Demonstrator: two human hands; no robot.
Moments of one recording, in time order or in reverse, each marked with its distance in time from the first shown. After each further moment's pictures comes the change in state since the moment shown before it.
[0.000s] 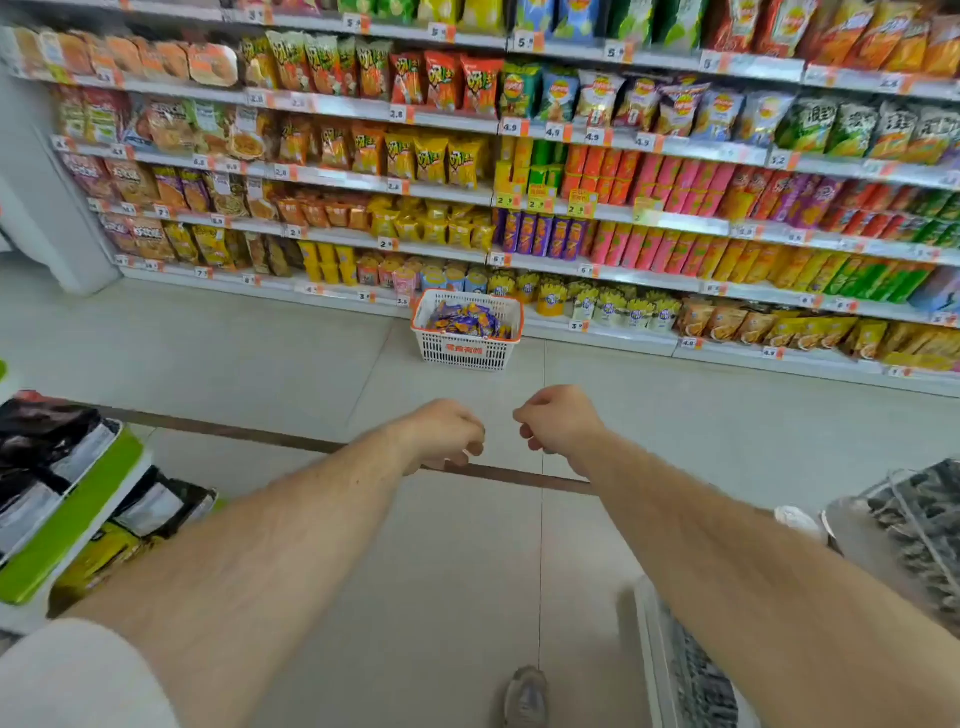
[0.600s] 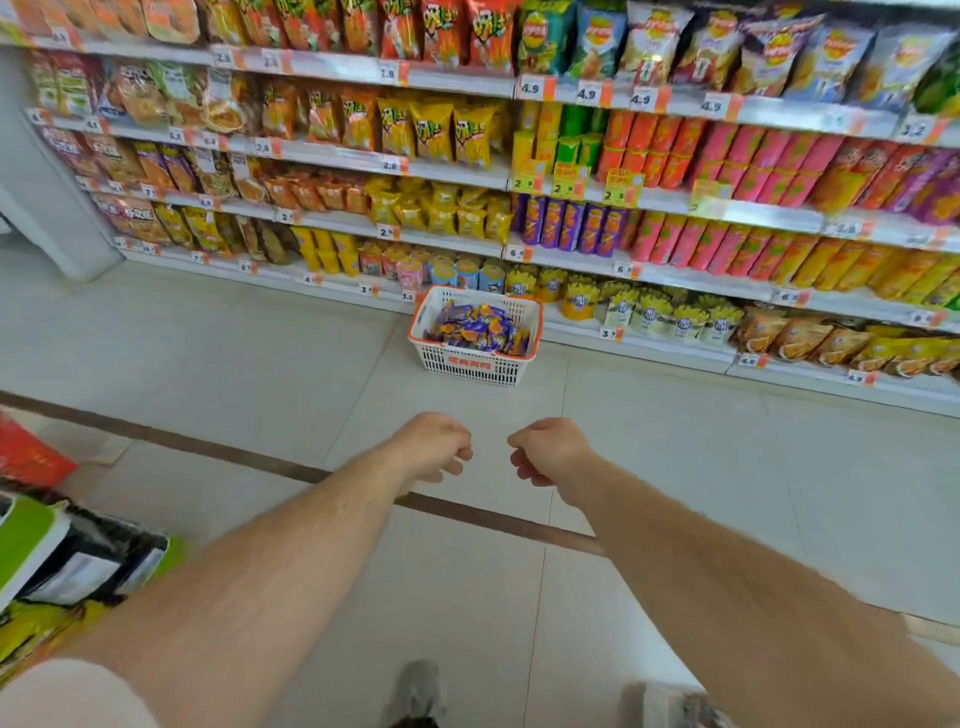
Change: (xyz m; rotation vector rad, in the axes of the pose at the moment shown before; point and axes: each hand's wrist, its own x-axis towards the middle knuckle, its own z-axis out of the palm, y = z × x) left_hand 0.279 0.118 -0.051 -0.221 0.173 -0.179; right_hand 0.314 -0.001 -0.071 0.160 -0.209 0.195
